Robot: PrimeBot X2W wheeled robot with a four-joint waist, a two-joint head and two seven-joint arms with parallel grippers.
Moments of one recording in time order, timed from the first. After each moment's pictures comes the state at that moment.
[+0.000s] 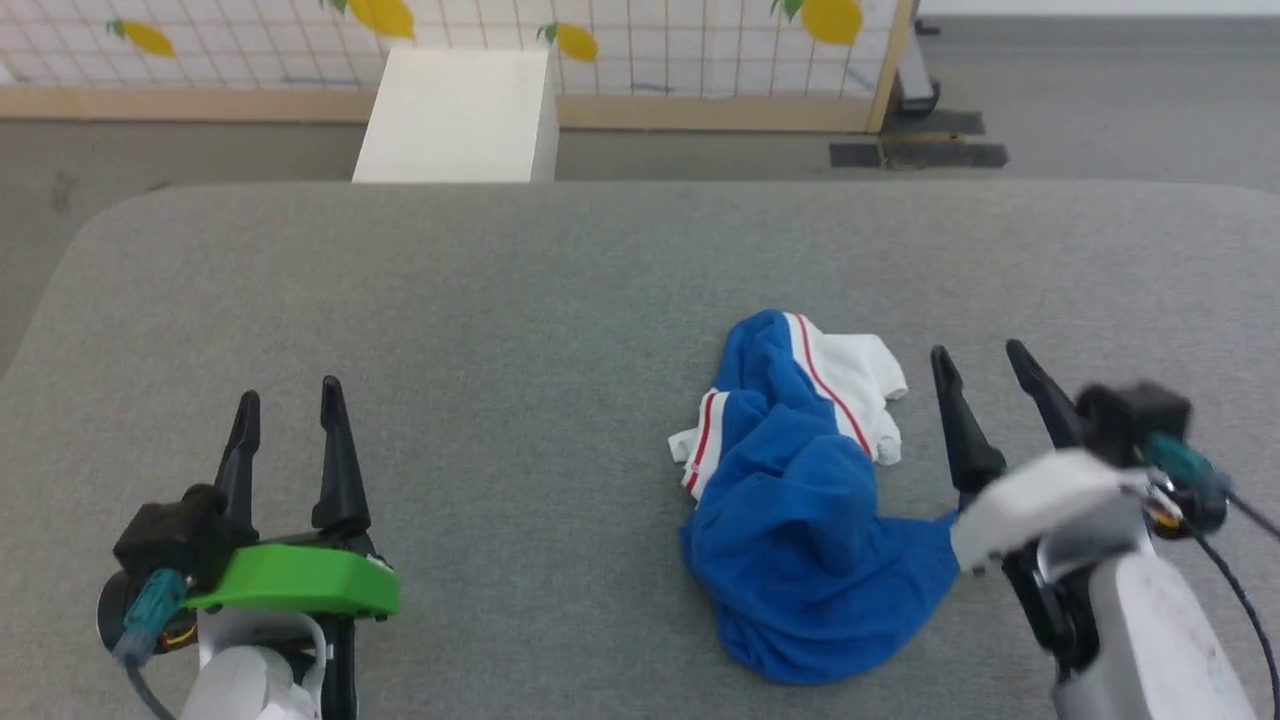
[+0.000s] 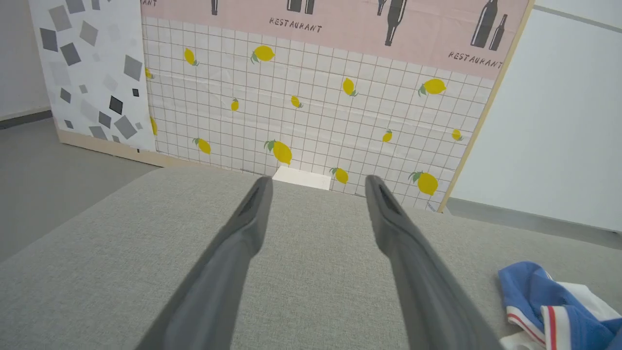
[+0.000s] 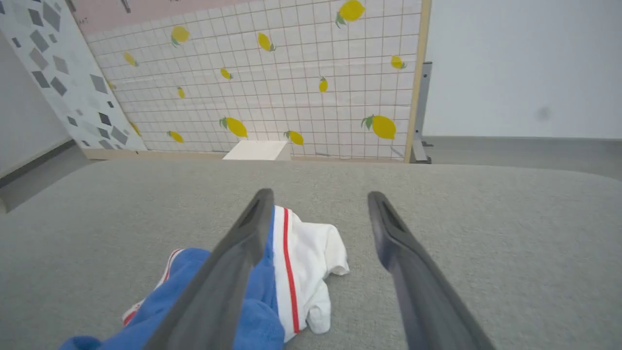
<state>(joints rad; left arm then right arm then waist) -0.09 0.20 -0.08 0.04 -0.39 0.11 -0.26 -0.21 -0.05 0.00 0.19 0.17 0.13 -0.02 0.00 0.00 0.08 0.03</state>
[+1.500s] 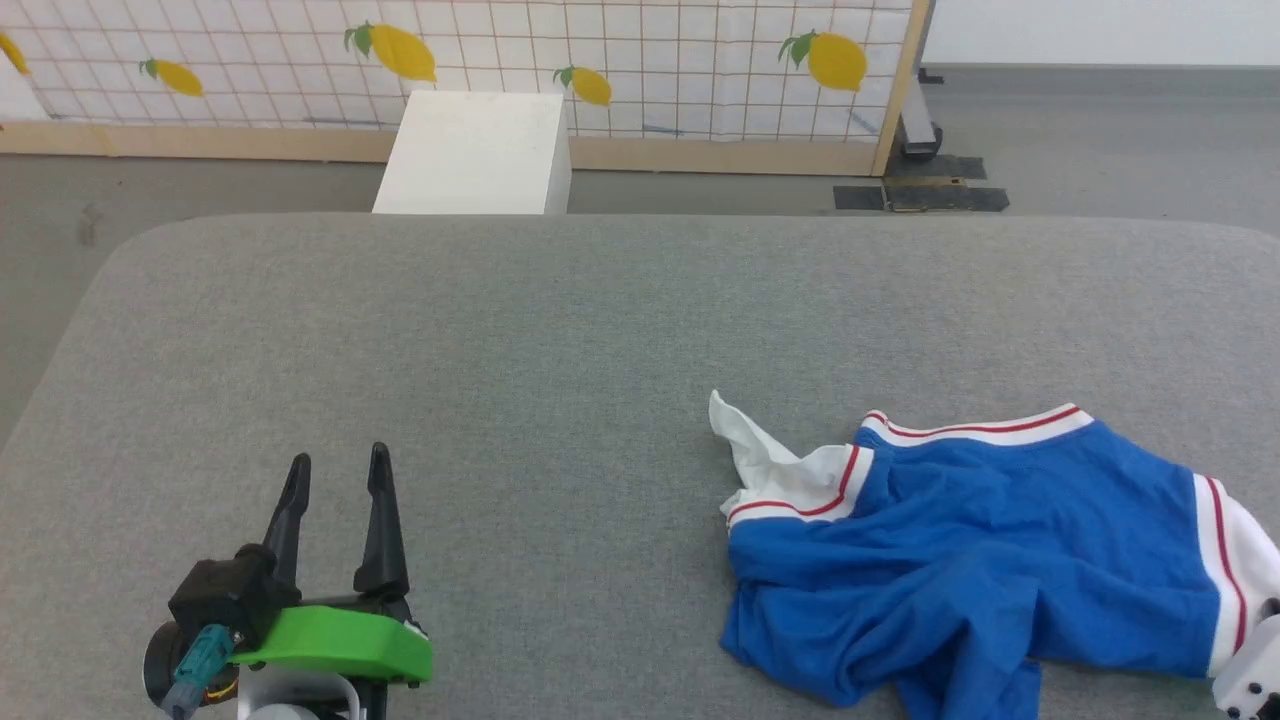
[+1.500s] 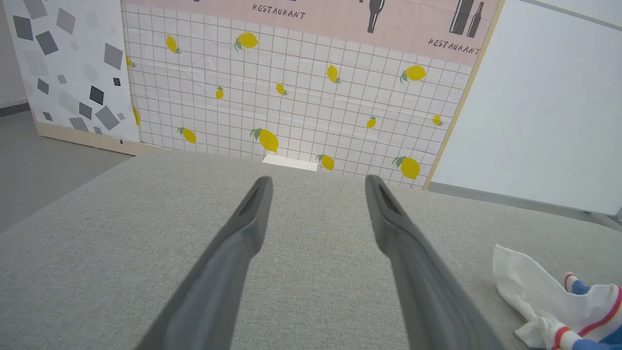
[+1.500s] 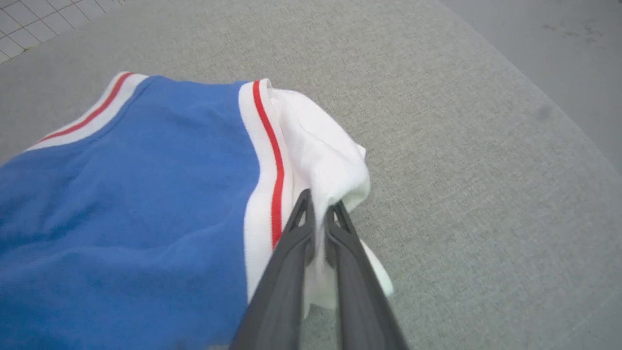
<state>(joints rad) 0.00 0.05 0.03 0.07 -0.23 -0.06 -0.26 -0.14 -0.05 -0.66 0.39 0.02 0.13 0.29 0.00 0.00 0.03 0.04</state>
